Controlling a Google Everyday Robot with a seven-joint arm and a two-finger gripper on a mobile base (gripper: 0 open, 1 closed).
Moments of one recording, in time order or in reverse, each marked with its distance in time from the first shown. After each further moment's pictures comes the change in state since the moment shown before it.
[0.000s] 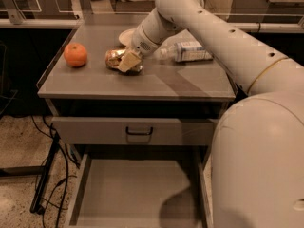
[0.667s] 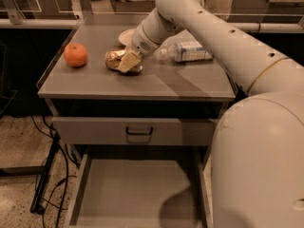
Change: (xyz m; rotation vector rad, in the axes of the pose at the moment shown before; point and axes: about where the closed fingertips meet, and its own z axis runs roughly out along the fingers) arm 0.000 0.000 0.000 0.000 0.000 0.000
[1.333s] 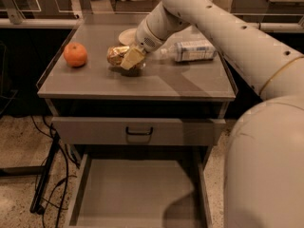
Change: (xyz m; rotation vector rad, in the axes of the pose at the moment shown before) arm -0.003 0.002 -0.030 0.032 -0.009 -0.010
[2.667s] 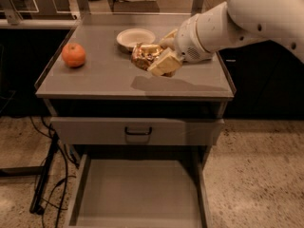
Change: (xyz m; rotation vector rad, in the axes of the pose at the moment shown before) arm 0.032 0.073 -0.138 0.185 -0.103 -0.022
